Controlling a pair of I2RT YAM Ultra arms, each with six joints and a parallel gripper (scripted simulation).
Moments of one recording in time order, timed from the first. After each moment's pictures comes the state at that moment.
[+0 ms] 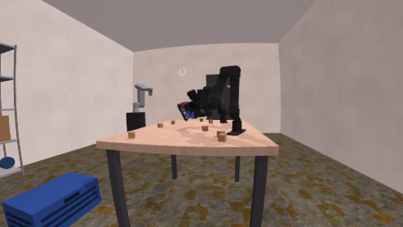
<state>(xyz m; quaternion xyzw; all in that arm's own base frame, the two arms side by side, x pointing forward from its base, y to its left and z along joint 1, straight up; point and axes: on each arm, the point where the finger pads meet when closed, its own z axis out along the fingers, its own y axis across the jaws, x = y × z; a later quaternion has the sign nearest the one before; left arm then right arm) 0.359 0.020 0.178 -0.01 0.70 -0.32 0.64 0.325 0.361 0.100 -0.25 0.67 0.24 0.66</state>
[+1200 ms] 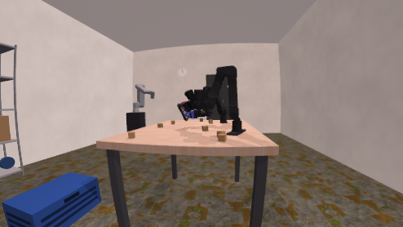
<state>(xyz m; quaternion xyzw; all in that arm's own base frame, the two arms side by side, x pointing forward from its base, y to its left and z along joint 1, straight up) 0.391 0.010 0.181 -0.02 0.70 -0.31 0.64 0.324 0.361 0.101 -0.25 0.67 0.24 0.66</state>
